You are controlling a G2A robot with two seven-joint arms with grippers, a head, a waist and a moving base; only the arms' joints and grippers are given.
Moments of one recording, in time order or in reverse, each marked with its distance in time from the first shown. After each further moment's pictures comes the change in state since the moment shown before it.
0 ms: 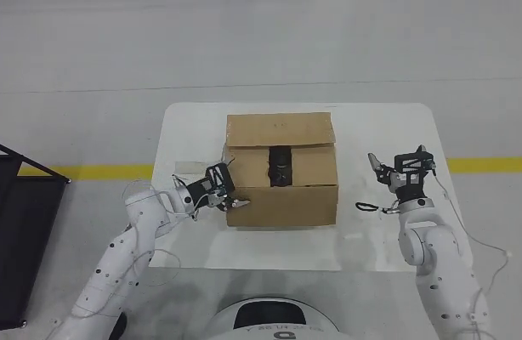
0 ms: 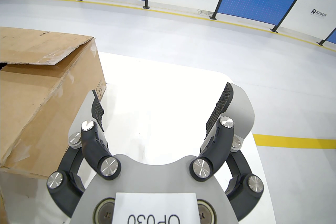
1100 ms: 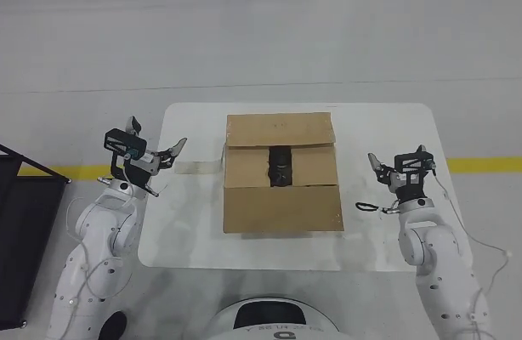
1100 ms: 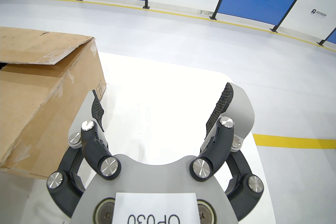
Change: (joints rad) left arm 0.170 -0.004 -0.275 -0.132 -0.315 0.520 -0.041; right arm 0.003 -0.001 0.004 -0.005 0.006 0.006 0.002
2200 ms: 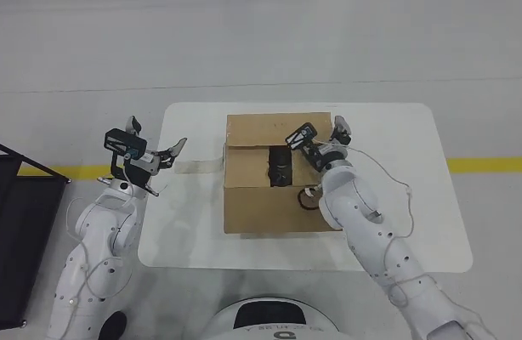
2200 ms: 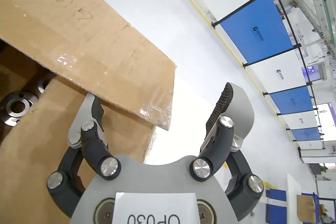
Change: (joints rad) left arm 0.000 0.000 0.000 0.000 0.000 0.000 0.000; right arm 0.493 -0.097 -0.585 0.085 -0.618 0.036 0.736
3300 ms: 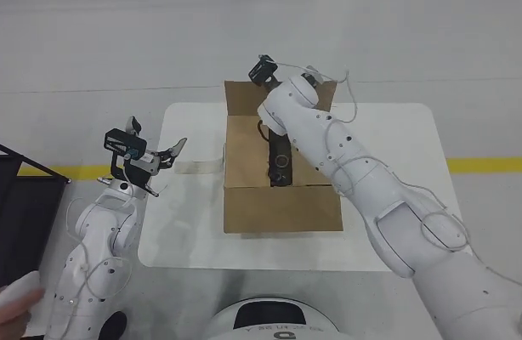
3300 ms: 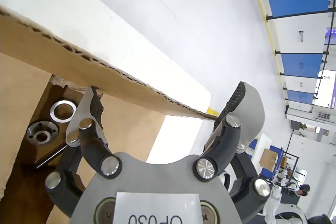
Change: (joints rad) left arm 0.000 0.000 0.000 0.000 0.000 0.000 0.000; right arm 0.805 -0.336 -0.360 0.820 0.404 0.056 0.472
